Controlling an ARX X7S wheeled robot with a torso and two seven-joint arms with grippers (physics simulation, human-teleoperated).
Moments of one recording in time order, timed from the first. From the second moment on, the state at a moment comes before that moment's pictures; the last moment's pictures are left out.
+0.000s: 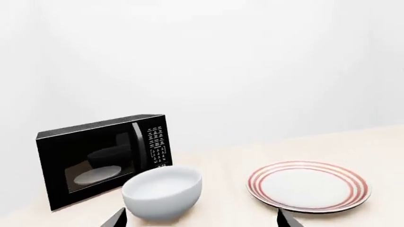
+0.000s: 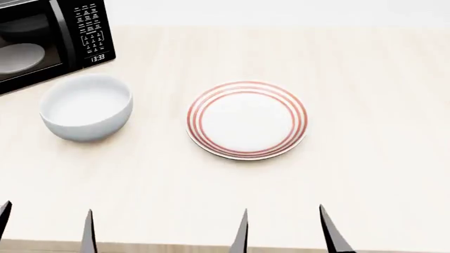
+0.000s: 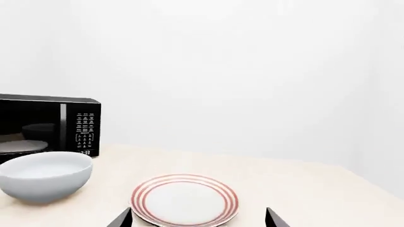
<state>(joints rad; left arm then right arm) 0.10 -0.10 0.12 0.52 0.08 -0.18 -0.10 -0.08 0.08 -0.16 -0.55 -0.05 0.22 0.11</state>
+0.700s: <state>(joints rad) 0.15 -0.06 0.14 1.03 0.17 -0.40 -0.04 -0.12 0.14 -0.21 -0.93 -0.06 0.33 0.17</state>
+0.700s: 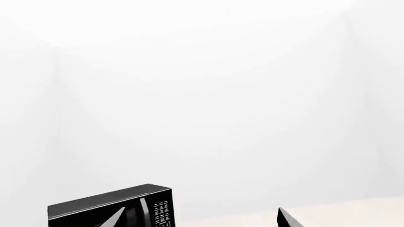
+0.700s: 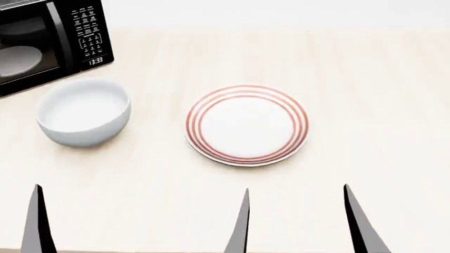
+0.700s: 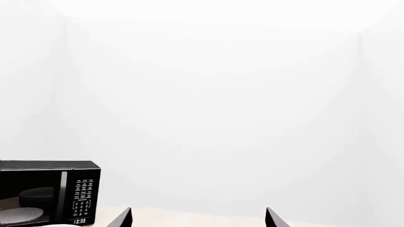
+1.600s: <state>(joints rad) 0.16 -0.08 0.17 1.04 0.20 -0.42 -0.07 -0.12 0.19 -0.23 -0.92 -0.03 0.31 0.23</state>
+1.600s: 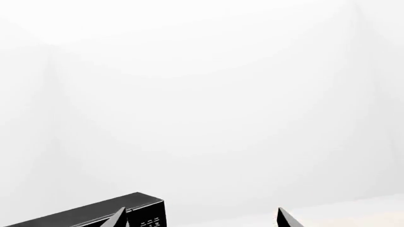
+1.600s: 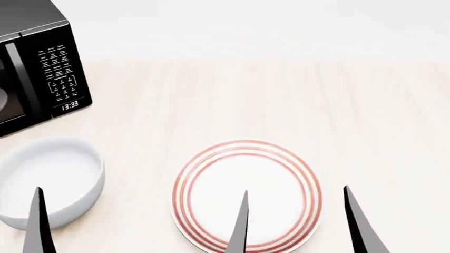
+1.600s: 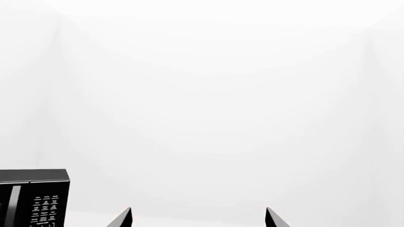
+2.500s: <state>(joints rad) -0.77 -0.14 -0.06 0.73 0.95 -1.32 0.96 -0.12 0.23 -0.22 -0.92 -0.01 0.32 0.27</state>
